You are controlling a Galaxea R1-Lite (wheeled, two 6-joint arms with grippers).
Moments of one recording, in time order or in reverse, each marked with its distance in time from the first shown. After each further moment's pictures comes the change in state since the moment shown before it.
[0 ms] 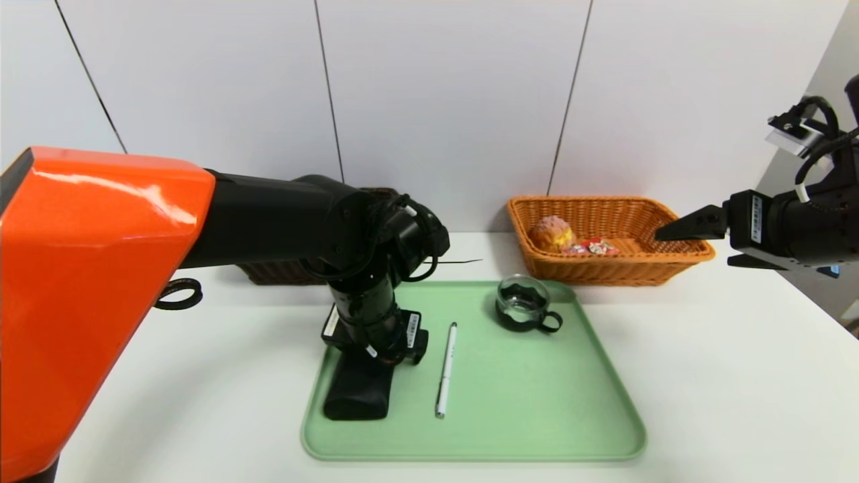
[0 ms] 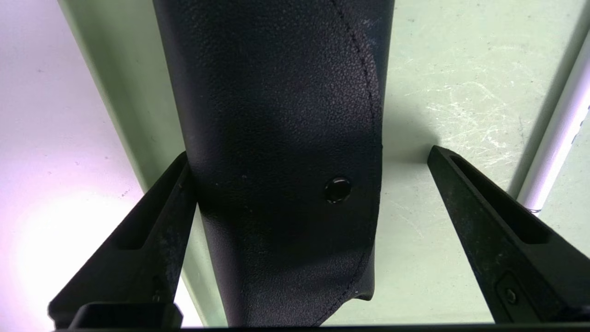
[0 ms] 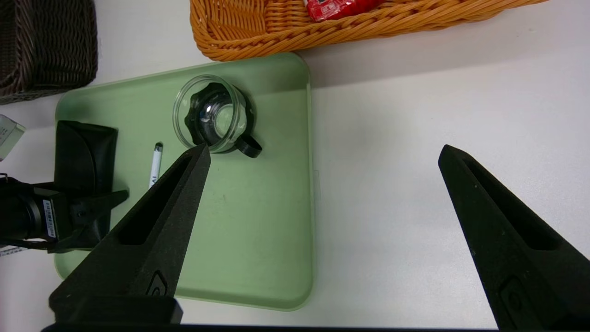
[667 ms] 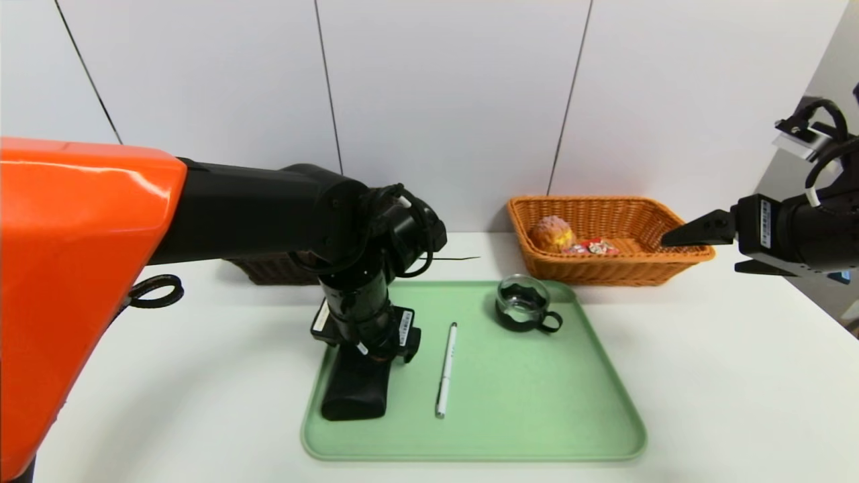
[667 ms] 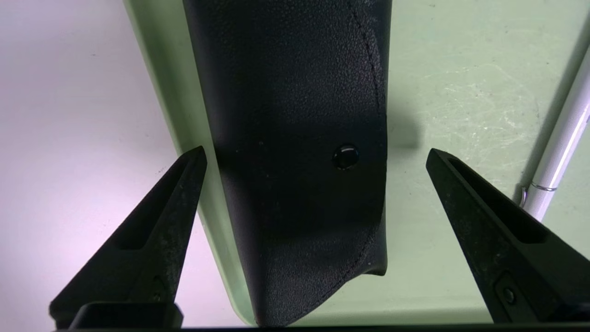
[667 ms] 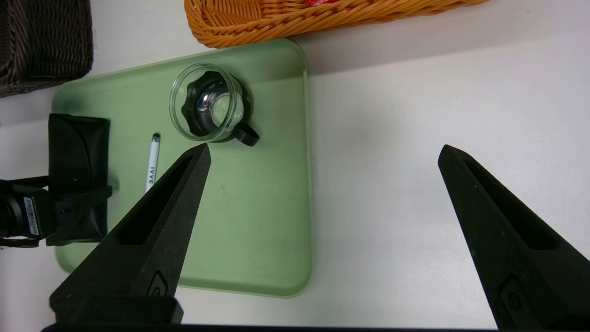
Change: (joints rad) left arm -0.005 -0.030 -0.004 0.040 0.047 0.009; right arm -0.002 -0.015 0.002 0.035 0.001 0.004
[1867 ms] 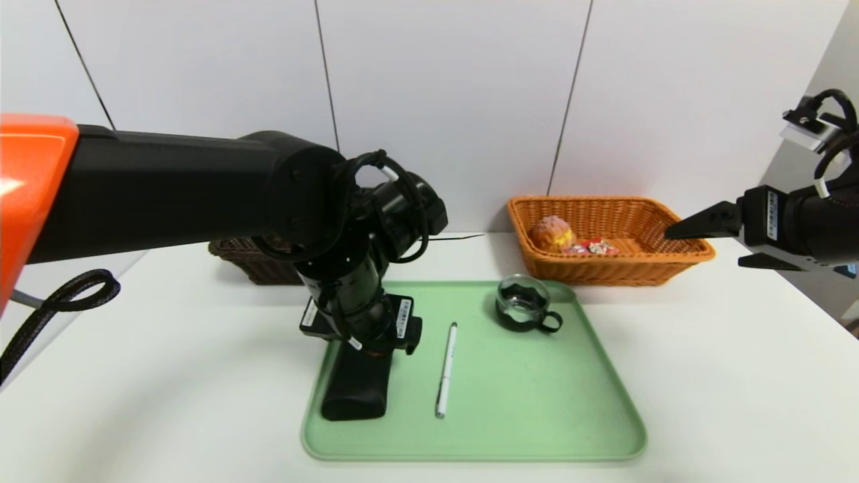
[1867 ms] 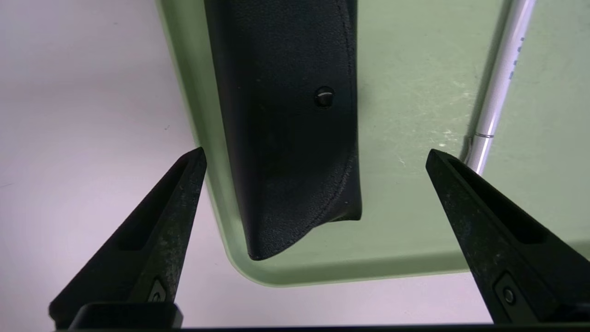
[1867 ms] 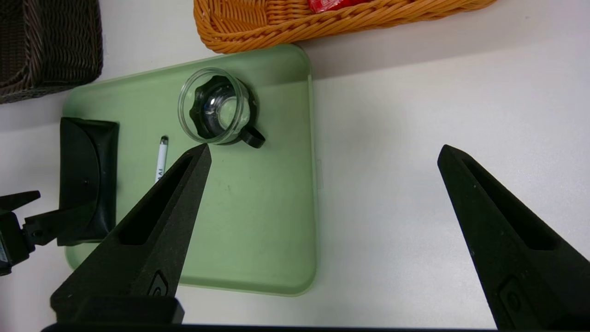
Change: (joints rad) left arm -0.037 -0.093 -0.002 0.041 0.005 -0.053; right arm 0.000 -0.006 -0.030 0.023 0.001 0.009
